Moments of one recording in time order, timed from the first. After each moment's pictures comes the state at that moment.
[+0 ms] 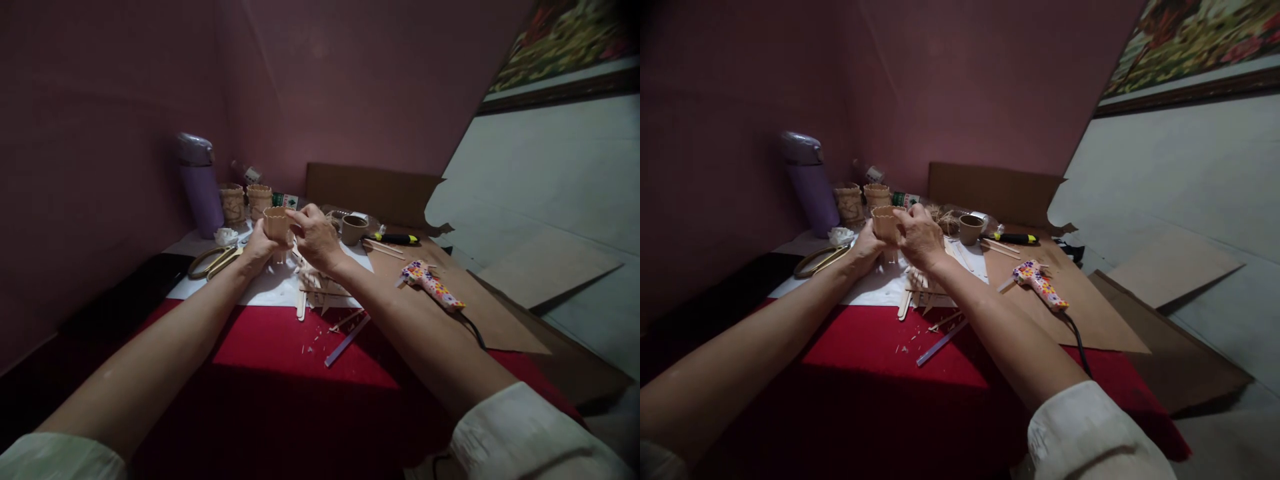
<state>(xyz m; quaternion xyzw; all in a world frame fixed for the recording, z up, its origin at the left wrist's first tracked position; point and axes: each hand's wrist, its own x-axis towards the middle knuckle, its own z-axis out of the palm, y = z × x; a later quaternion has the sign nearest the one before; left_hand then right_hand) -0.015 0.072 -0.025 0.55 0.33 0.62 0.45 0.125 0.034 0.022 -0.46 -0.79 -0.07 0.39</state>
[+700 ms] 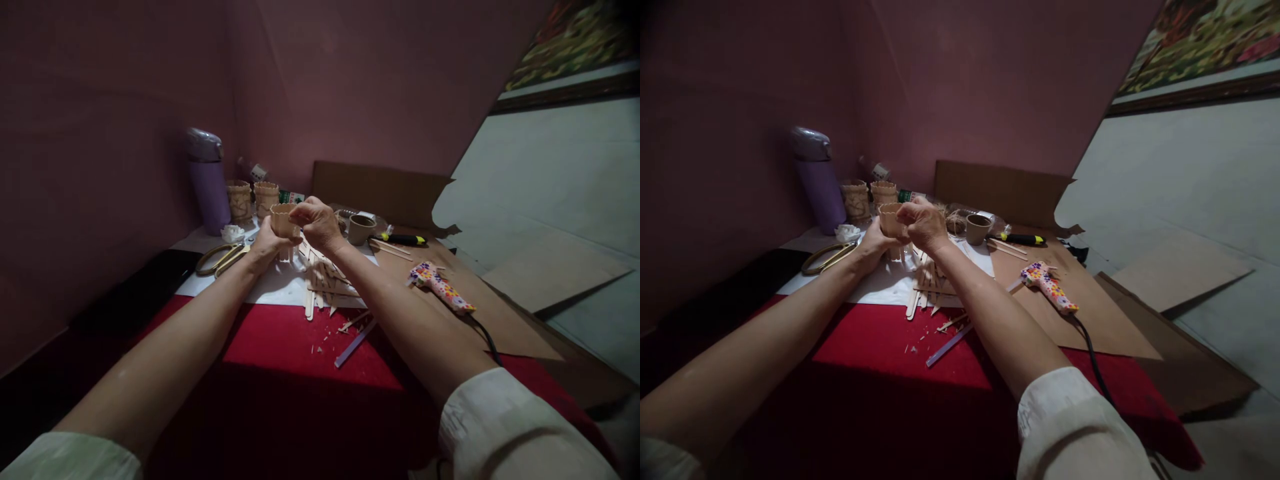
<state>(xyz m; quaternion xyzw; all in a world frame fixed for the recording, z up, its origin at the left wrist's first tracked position) -0.020 0.072 -0.021 0.55 0.33 0.62 0.45 0.119 0.073 0.021 -0.38 -0.78 0.05 0.49</state>
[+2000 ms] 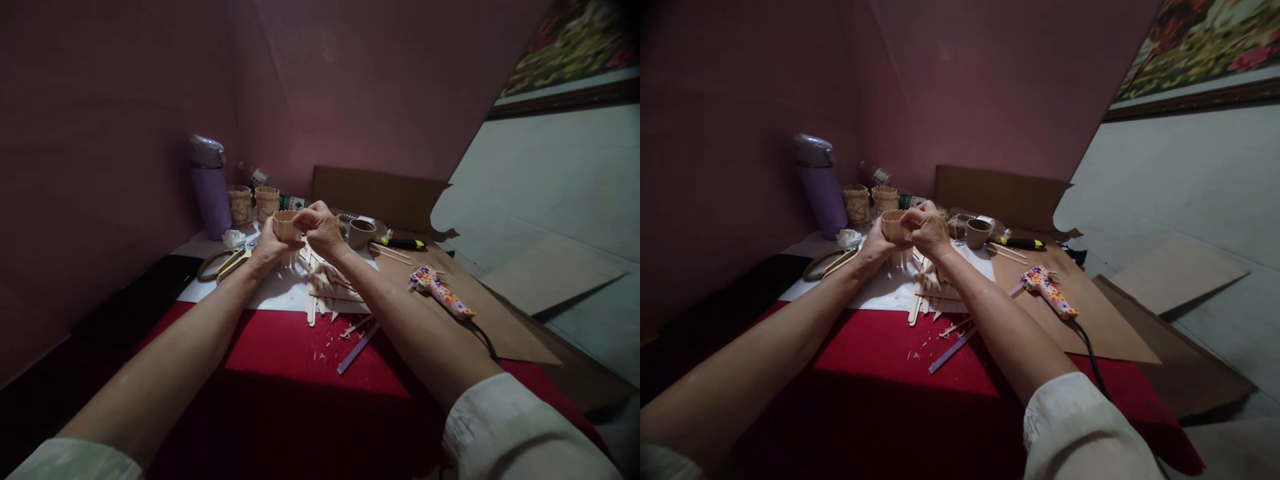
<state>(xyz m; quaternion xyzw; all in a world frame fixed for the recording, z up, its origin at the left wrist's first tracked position) -0.017 0.072 -0.019 0.56 0.31 0.64 0.43 0.121 0.069 0.020 -0.40 -0.76 0.07 0.50</state>
